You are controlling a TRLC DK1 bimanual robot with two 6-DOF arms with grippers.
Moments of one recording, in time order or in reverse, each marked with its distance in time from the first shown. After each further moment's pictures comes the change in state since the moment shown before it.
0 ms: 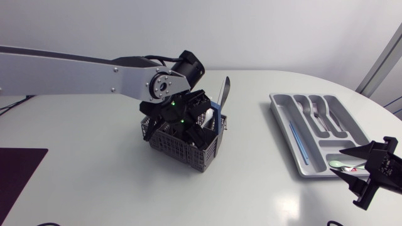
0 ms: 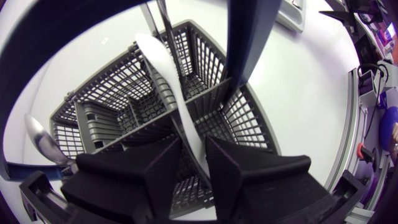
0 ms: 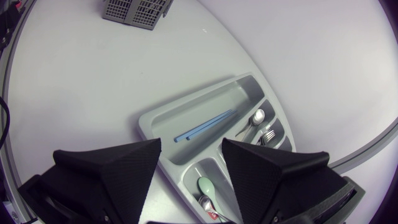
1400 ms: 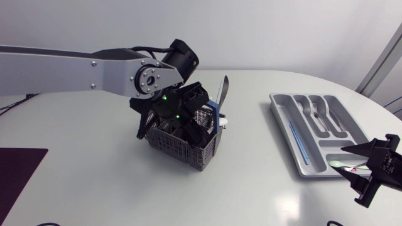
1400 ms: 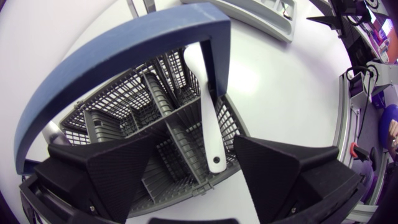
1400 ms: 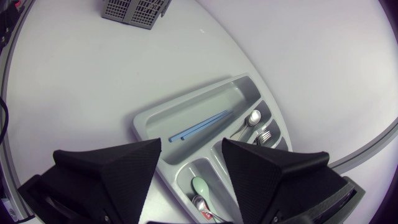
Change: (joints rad) left arm 0.006 -0.080 -0.031 0.019 0.034 0.013; right arm 0.000 0.002 0.016 0.003 -0.001 0.000
